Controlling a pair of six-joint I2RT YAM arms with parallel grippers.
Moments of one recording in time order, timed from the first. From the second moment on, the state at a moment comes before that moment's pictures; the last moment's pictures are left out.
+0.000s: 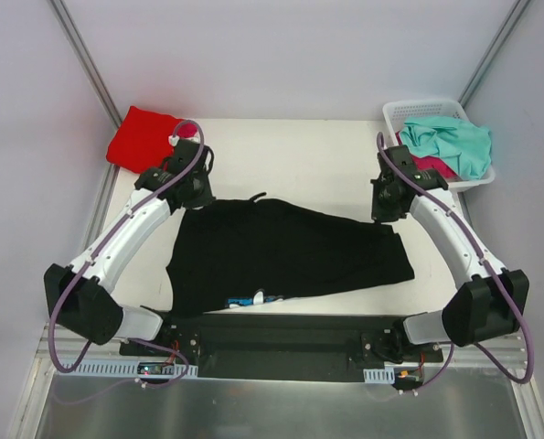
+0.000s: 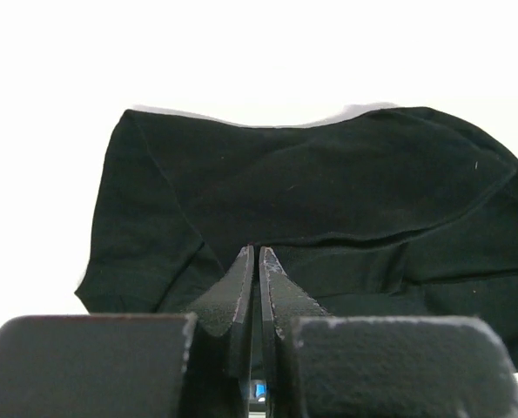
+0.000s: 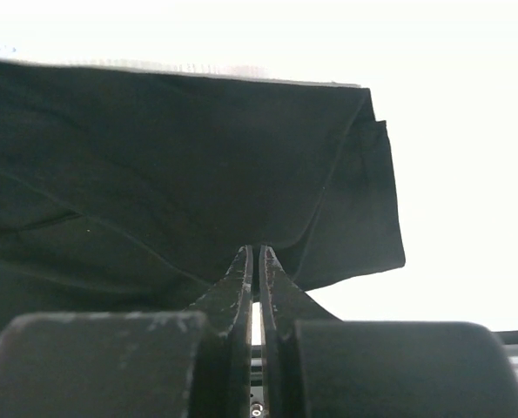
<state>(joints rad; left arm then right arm) -0.40 1.38 1.29 -0.85 -0.19 -0.53 0.27 1.40 1.27 -1.01 0.14 0.28</state>
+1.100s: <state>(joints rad) -0.40 1.04 1.16 -1.01 -0.16 -0.61 0.20 1.33 1.14 -1.05 0.33 0.37</state>
